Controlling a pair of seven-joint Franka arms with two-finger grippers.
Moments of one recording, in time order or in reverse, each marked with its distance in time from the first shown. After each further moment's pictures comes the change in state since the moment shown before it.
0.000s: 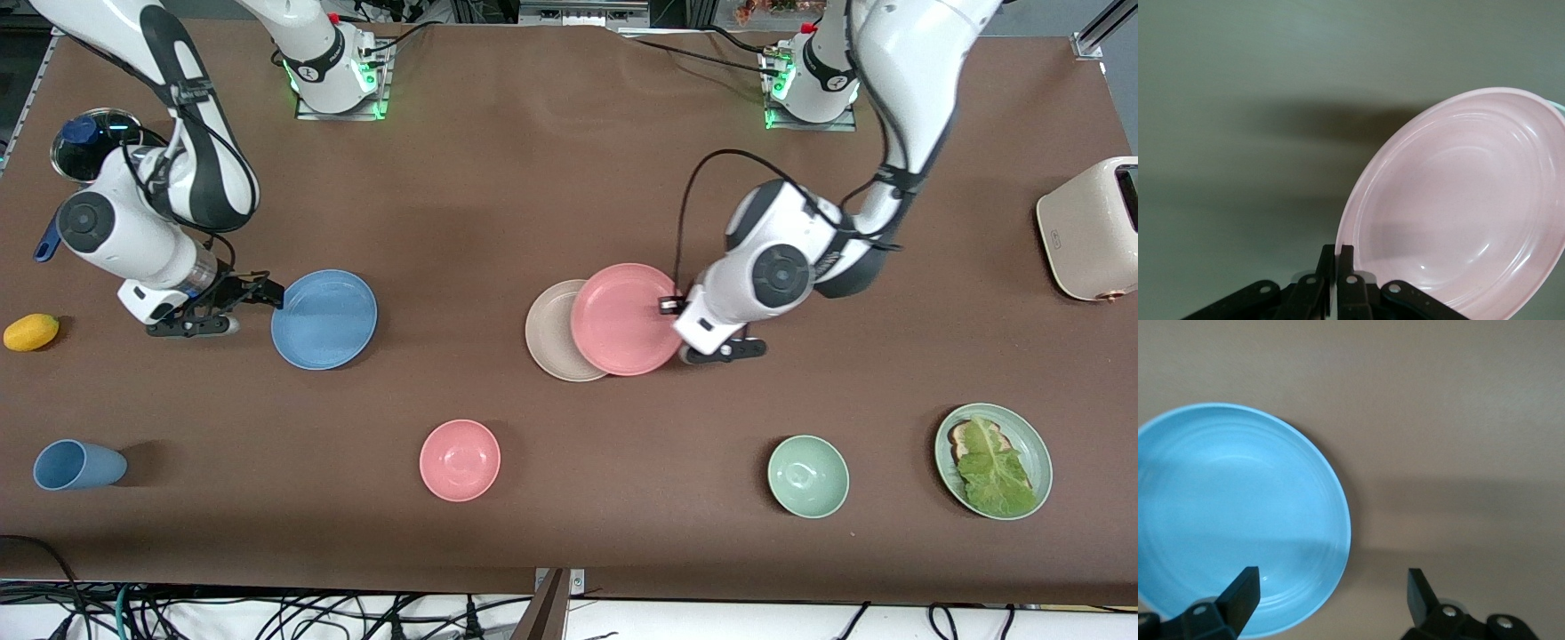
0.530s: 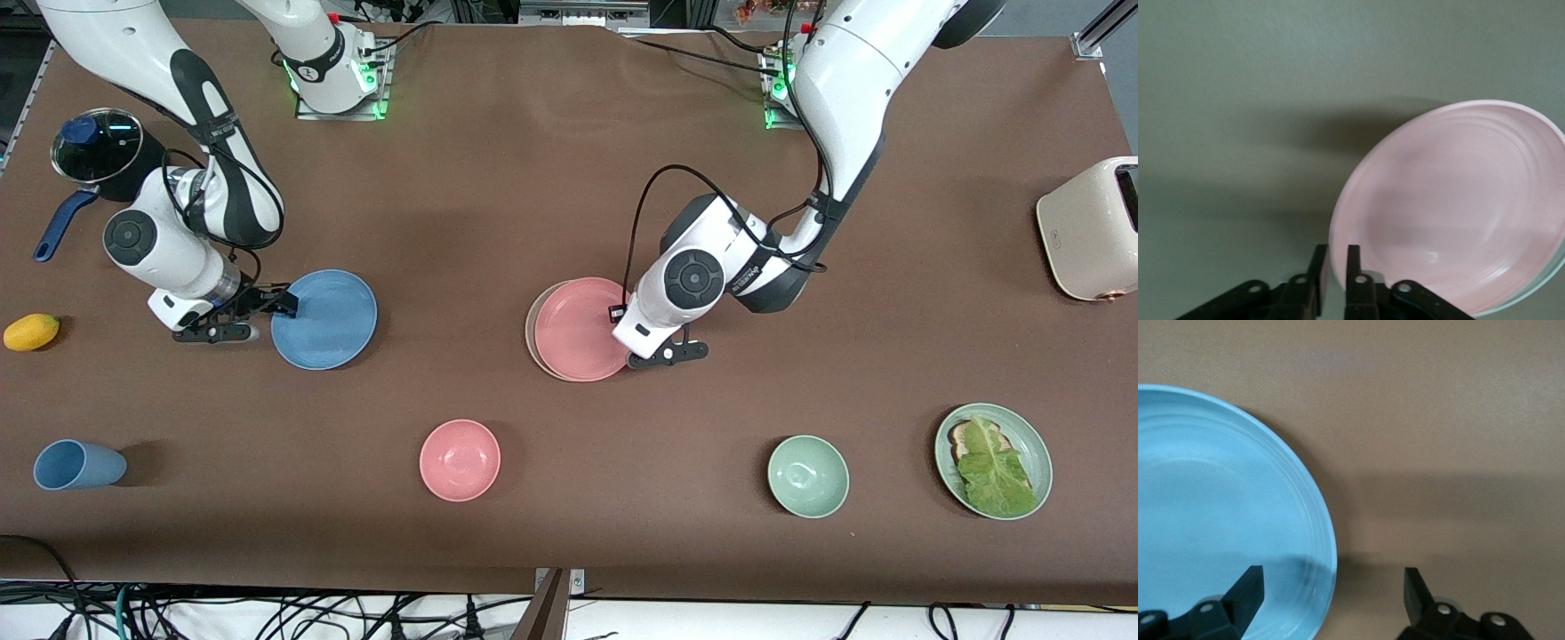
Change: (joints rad) left arm -0.097 0.127 0.031 0.139 0.072 0.002 -0.124; right arm -0.001 0.087 0.000 -0.010 0.003 0.104 0.004
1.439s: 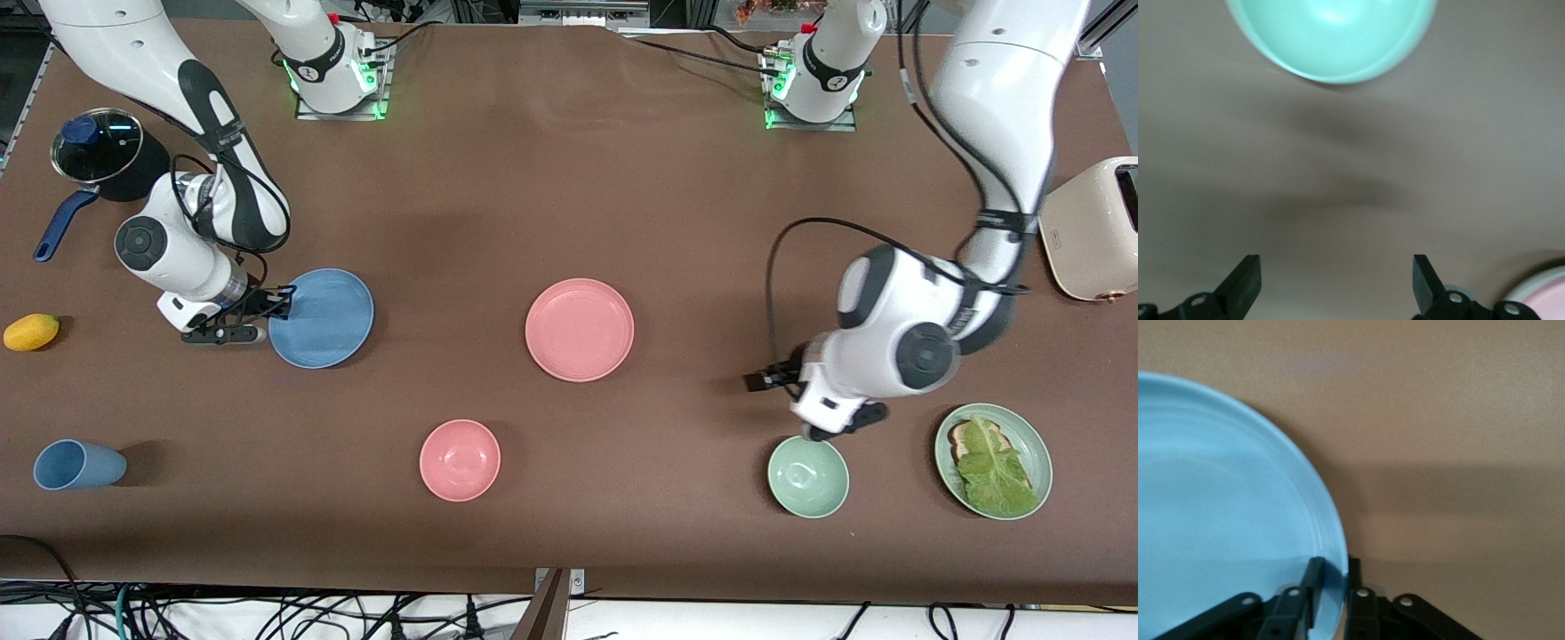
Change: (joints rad) left arm 0.380 -0.040 0.015 0.065 0.004 -0.158 0.275; right arm 0.000 0.024 0.008 0.005 0.003 0.008 0.026
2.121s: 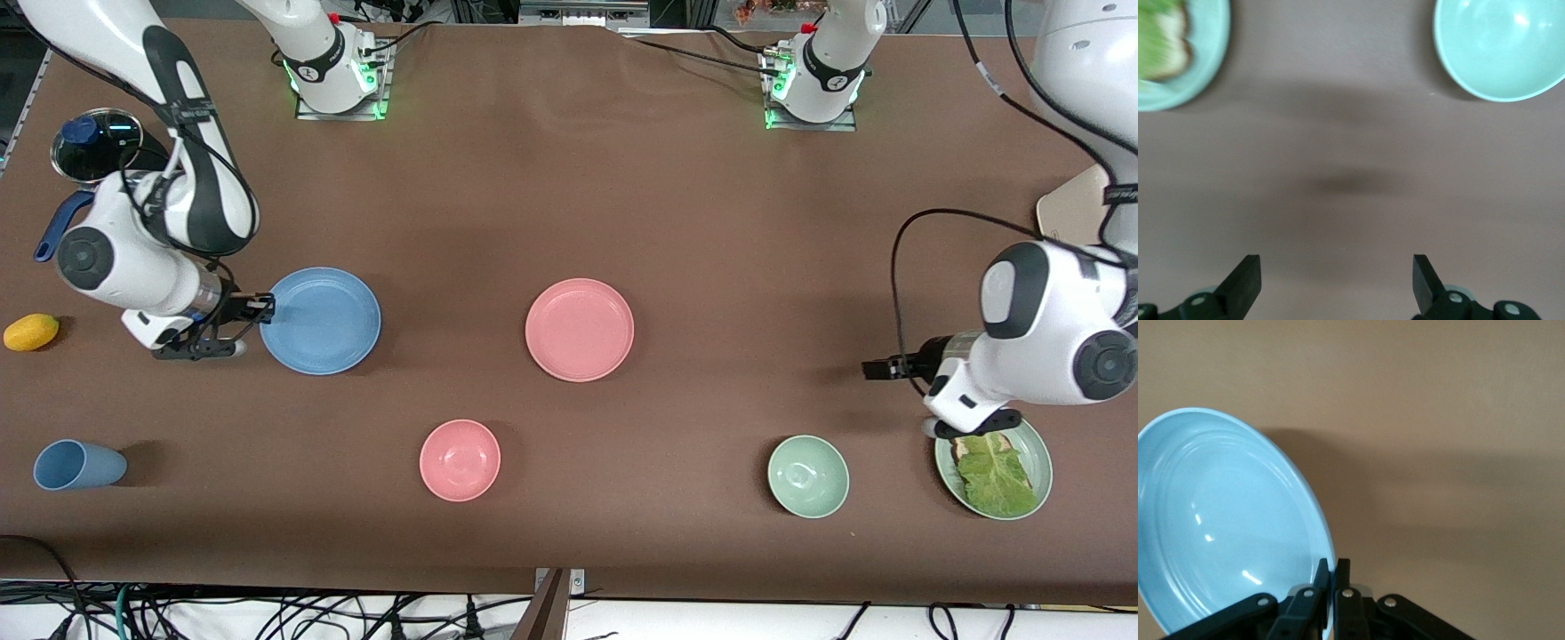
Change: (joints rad) left arm 0.119 -0.109 0.098 -0.001 0.055 -0.150 0.346; right arm 0.001 -0.065 0.035 0.293 0.000 -0.442 0.011
